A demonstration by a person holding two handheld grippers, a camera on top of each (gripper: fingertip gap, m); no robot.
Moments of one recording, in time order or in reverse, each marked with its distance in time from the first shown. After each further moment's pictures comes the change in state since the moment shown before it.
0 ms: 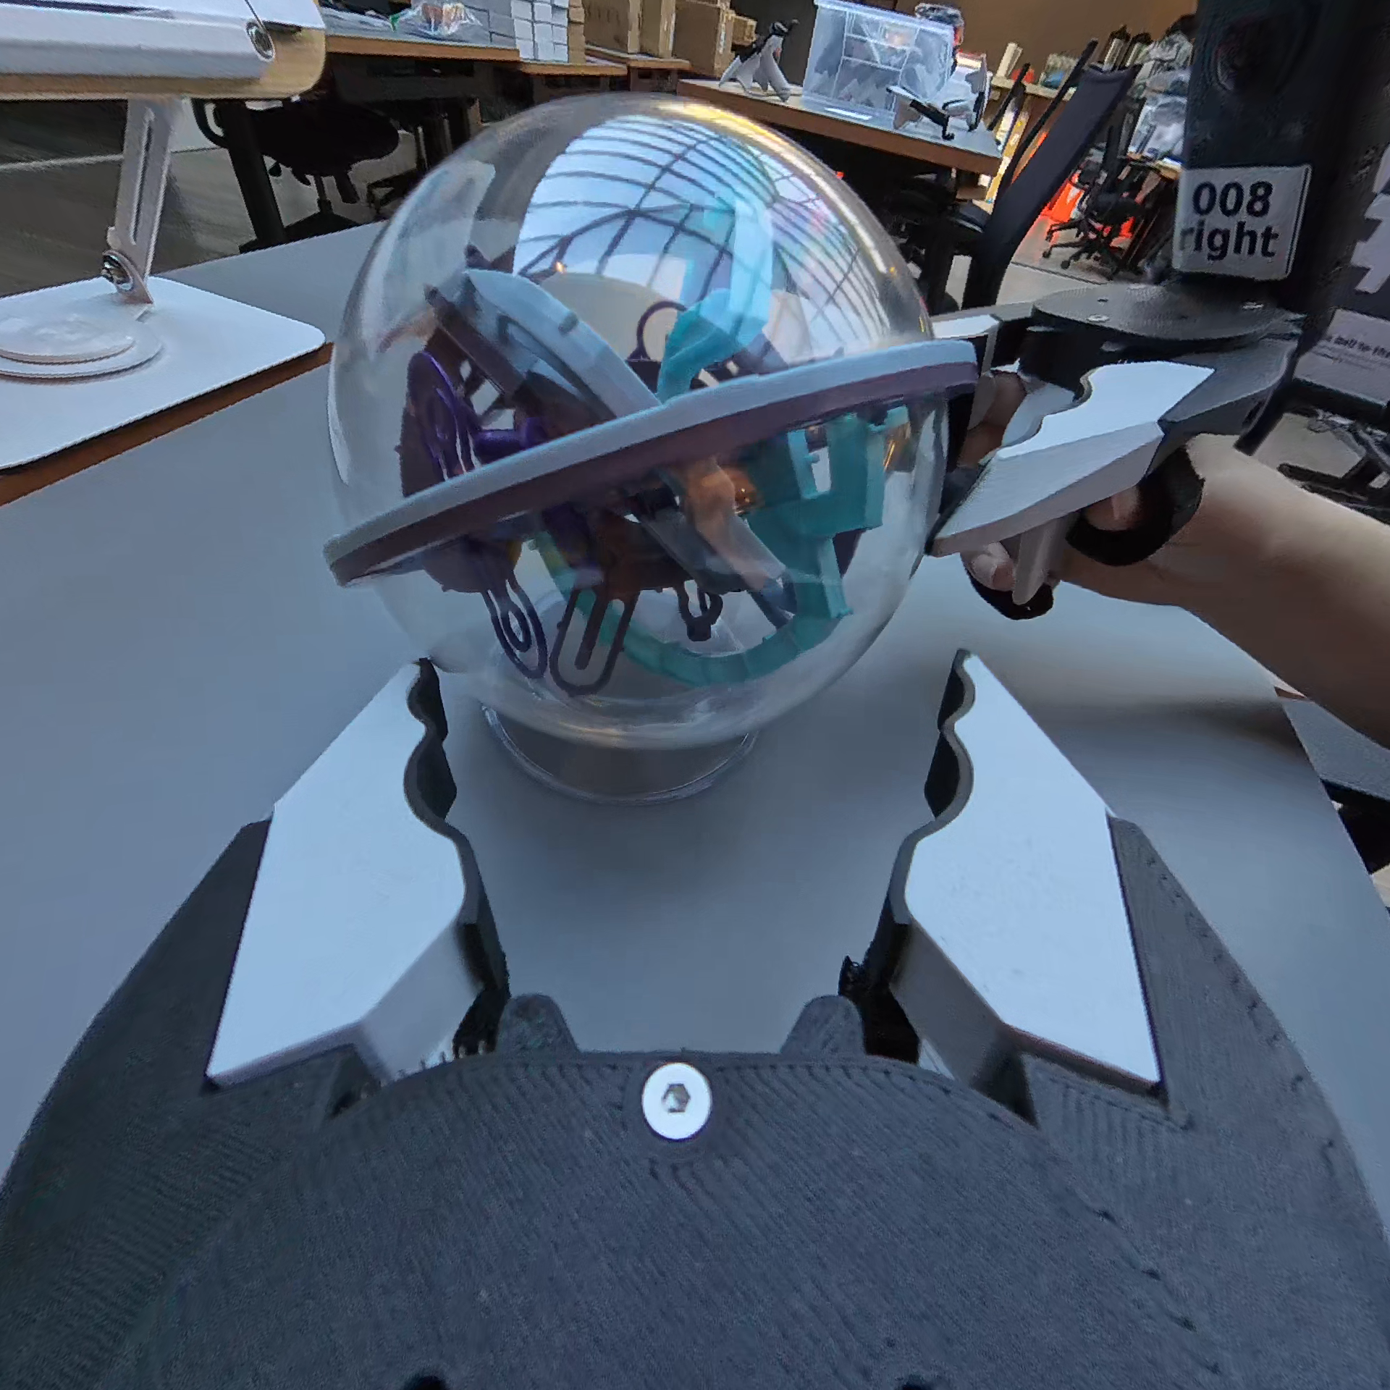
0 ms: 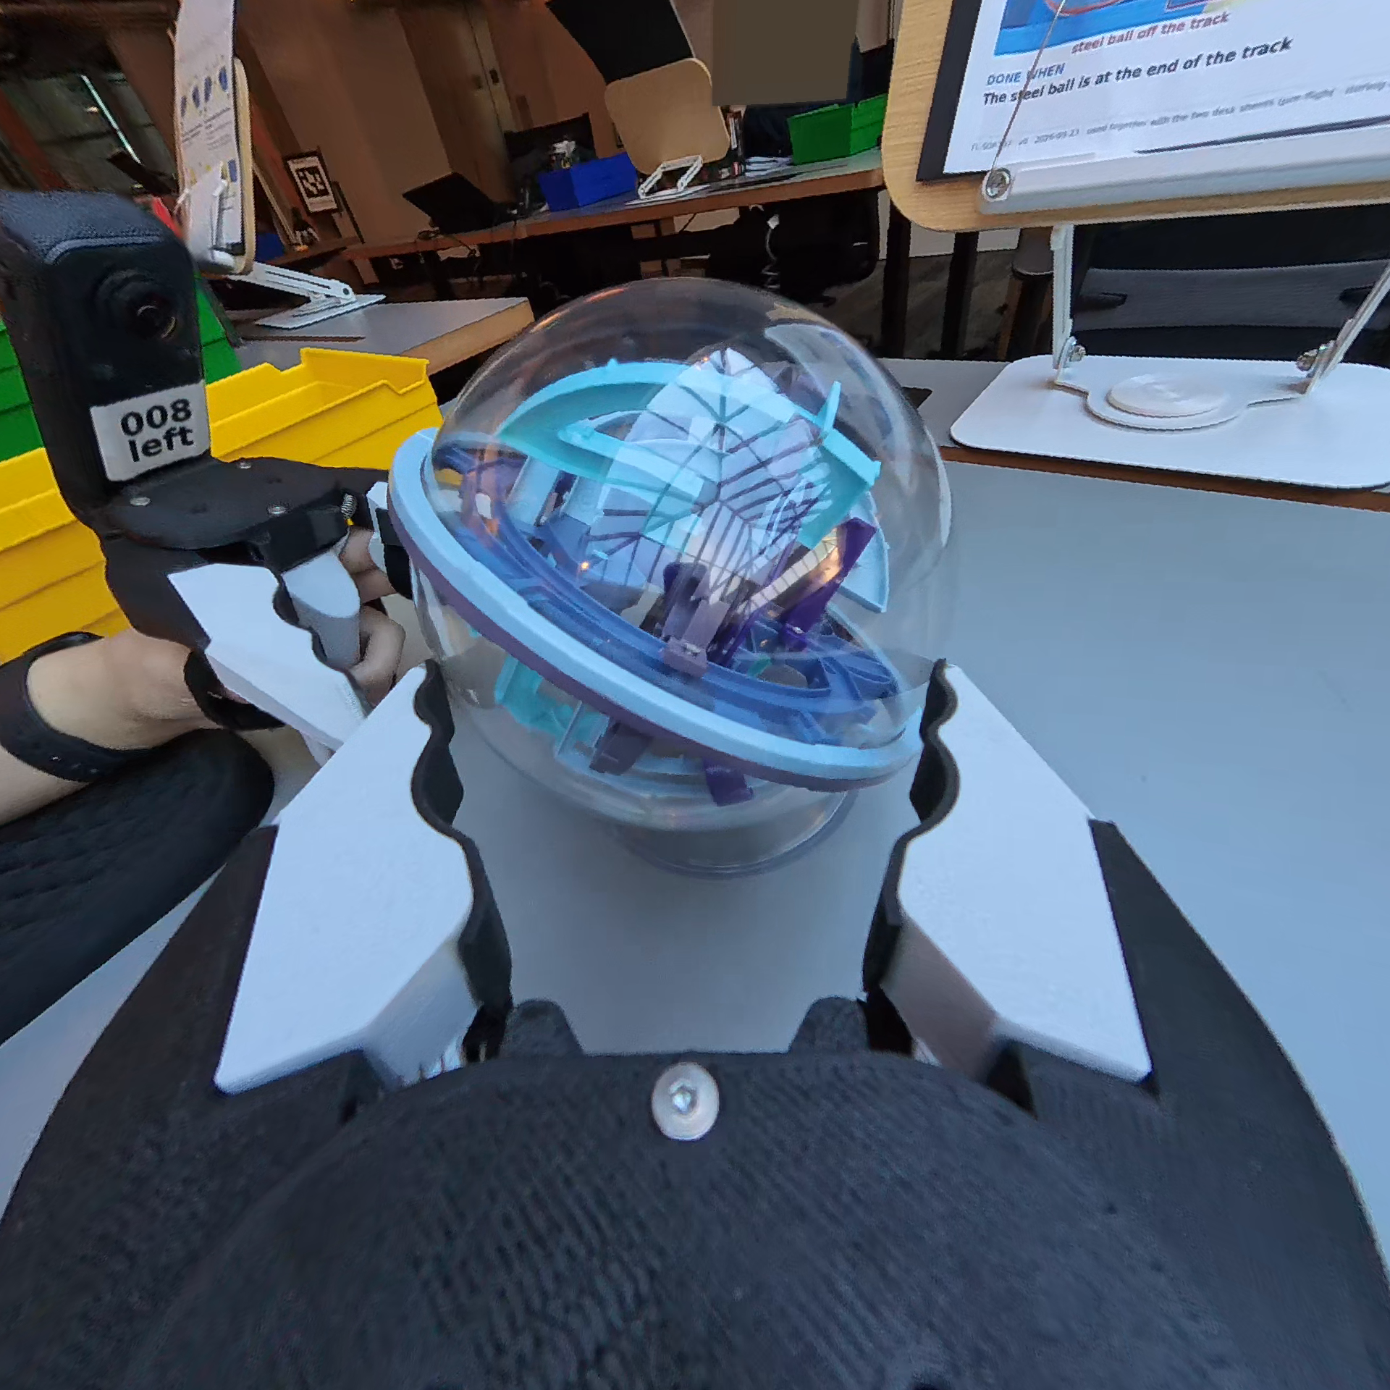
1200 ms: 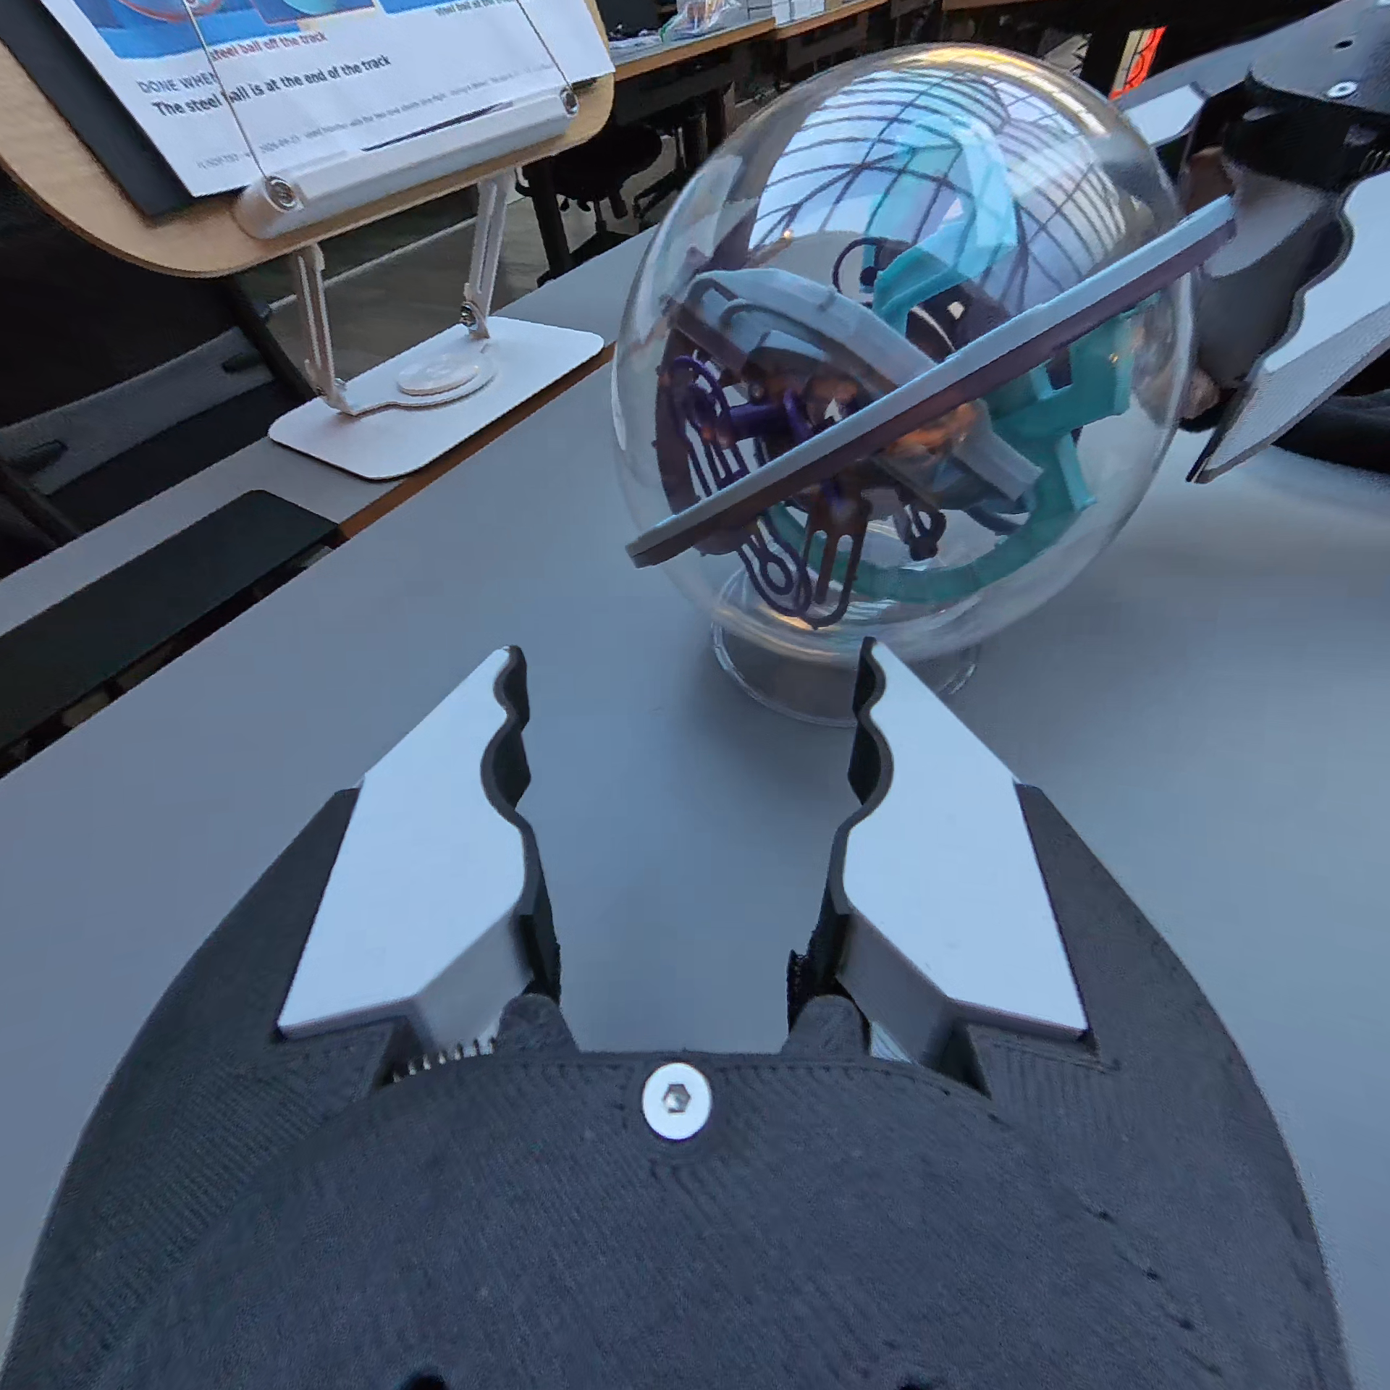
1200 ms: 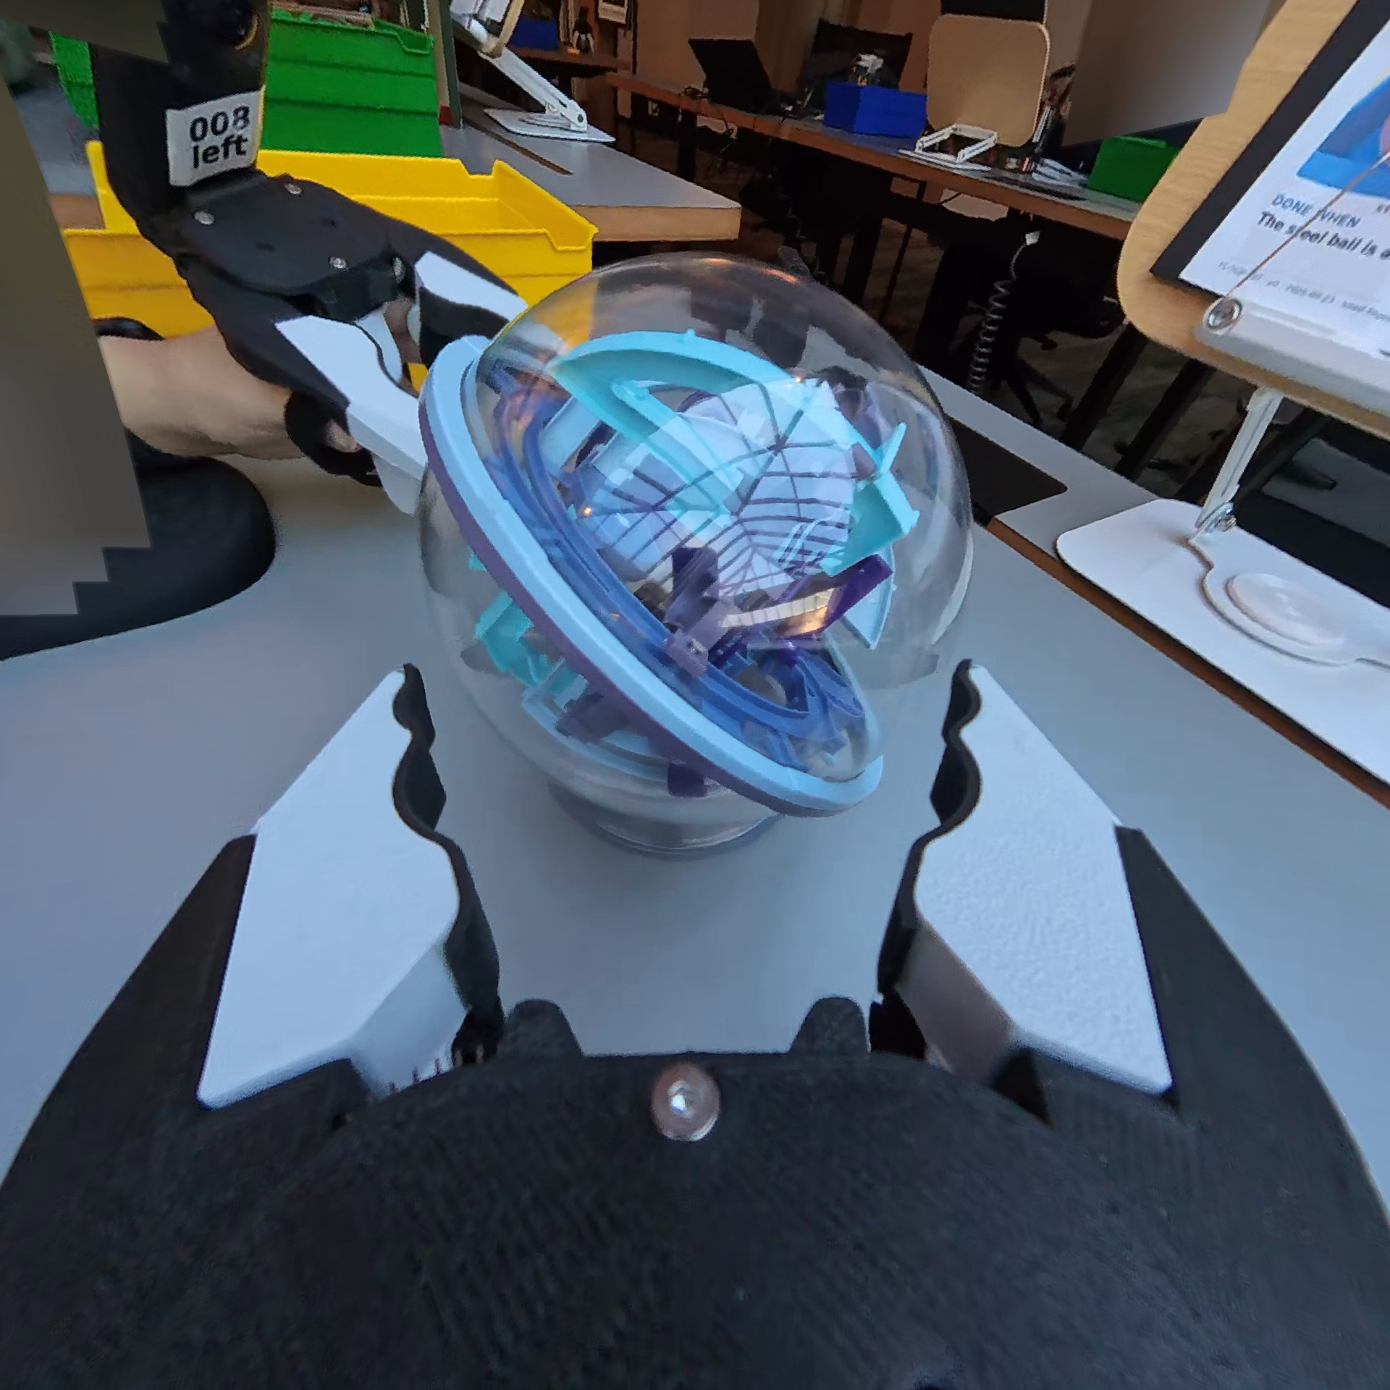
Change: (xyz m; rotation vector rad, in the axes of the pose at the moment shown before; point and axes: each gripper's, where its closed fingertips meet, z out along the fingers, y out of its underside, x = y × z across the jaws) left arm -0.055 0.001 -0.040 -0.041 -0.342 0.177; right arm 0.011 -0.001 0.004 -0.078 -0.300 -0.363
